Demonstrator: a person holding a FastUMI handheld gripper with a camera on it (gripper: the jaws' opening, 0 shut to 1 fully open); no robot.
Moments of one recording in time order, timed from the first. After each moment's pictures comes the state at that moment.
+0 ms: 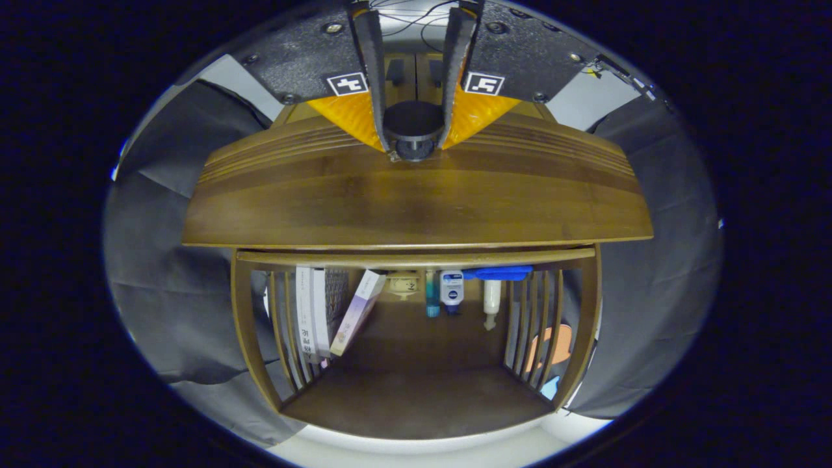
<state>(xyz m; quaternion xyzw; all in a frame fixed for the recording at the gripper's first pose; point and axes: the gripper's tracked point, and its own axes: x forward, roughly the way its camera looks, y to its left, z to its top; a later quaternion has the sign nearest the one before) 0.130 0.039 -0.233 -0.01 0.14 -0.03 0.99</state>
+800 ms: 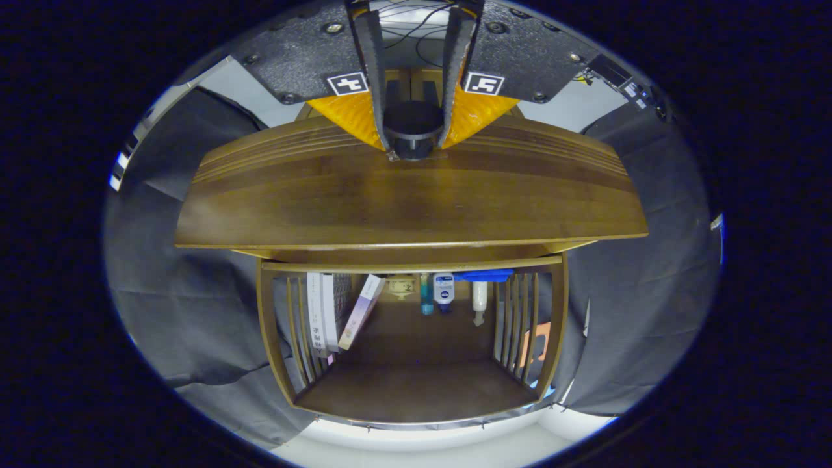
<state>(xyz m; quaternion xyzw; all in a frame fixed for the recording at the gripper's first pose) 0.057 0.046 -0.239 -0.01 0.14 -0.02 0.99</state>
